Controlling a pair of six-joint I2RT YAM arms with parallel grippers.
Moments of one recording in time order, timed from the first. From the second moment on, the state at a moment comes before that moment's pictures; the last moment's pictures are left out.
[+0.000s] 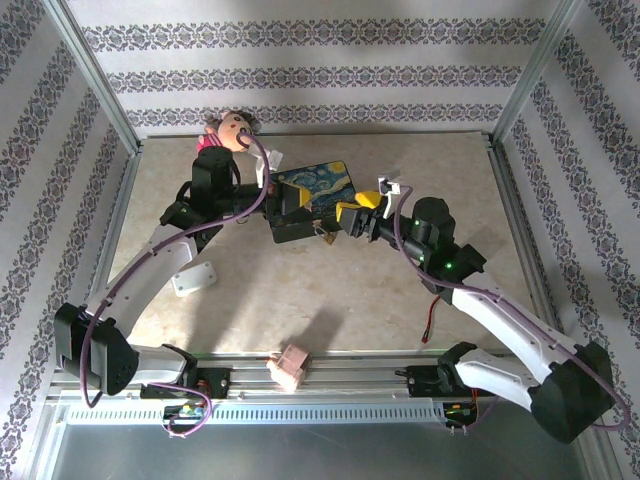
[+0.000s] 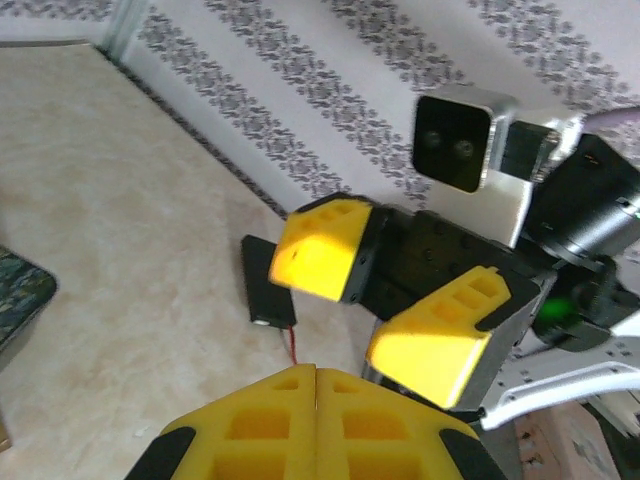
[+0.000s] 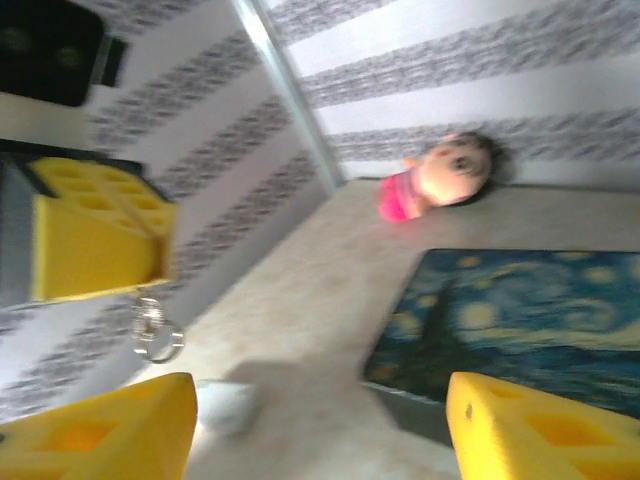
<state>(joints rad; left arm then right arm) -0.37 1.33 1.17 -0.11 0.92 -0.42 0.53 1.07 0.76 0.25 -0.46 0.49</state>
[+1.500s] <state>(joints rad) -0.37 1.34 1.11 0.28 1.15 -0.65 0.57 1.19 0.78 0.58 -0.72 0.78</state>
